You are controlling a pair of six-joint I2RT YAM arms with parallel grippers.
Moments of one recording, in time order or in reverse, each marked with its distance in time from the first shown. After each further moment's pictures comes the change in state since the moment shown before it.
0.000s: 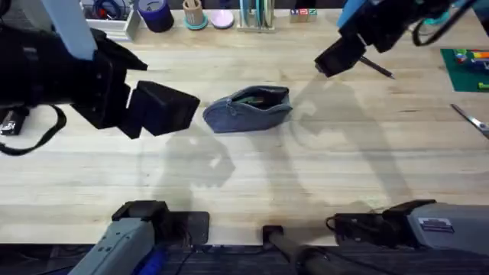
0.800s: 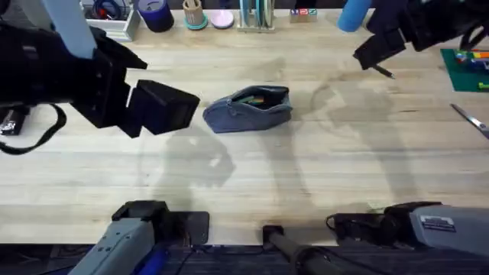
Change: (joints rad) left arm 0.000 0.000 0.000 0.006 0.000 0.000; right arm -0.140 -0.034 0.002 -0.116 0.286 0.264
